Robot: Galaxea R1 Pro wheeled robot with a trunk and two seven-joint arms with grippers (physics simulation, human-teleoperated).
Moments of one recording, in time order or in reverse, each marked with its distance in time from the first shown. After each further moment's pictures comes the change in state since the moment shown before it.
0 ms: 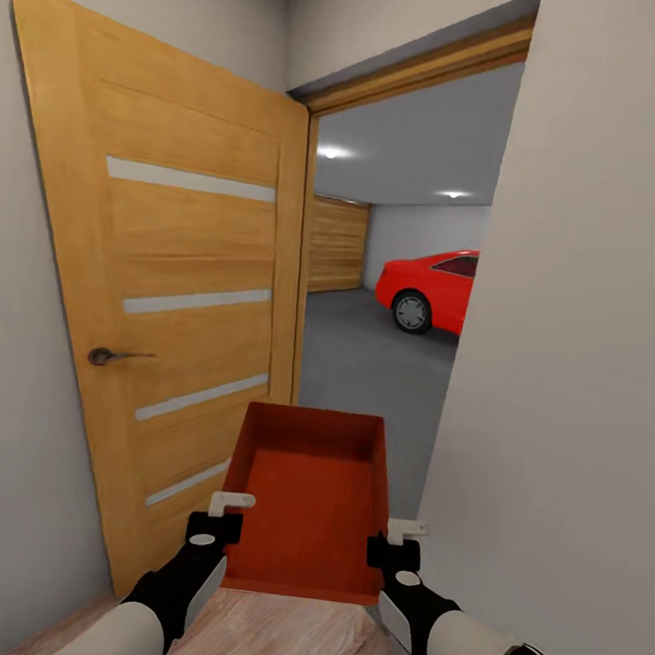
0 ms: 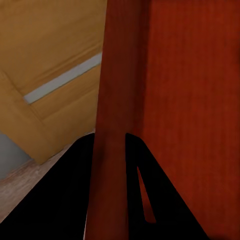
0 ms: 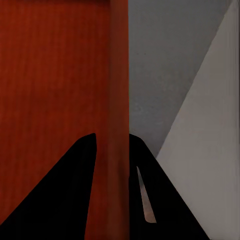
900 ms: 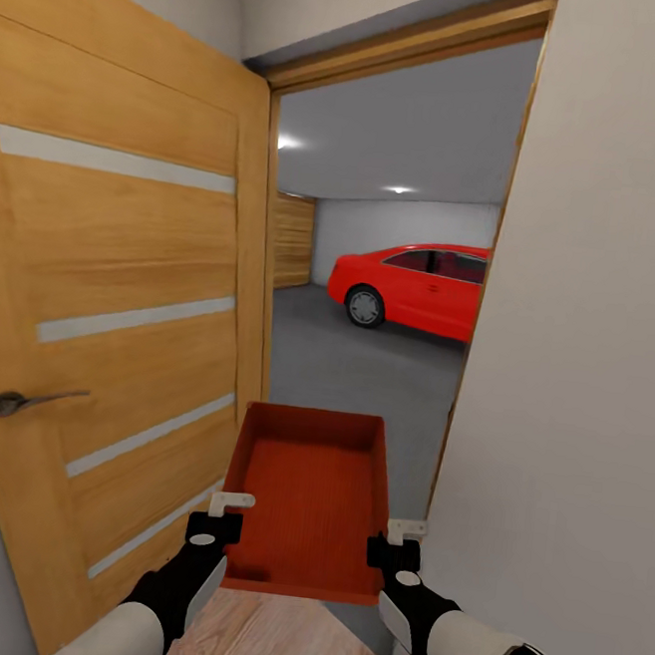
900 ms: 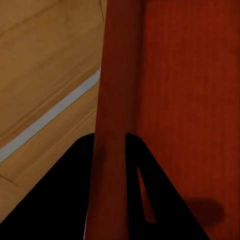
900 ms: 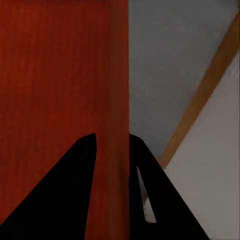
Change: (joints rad) left arm 0.000 0.000 -0.001 -0.001 0.001 0.000 0.000; right arm 0.000 0.000 0.000 0.000 0.000 0.000 0.001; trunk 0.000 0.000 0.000
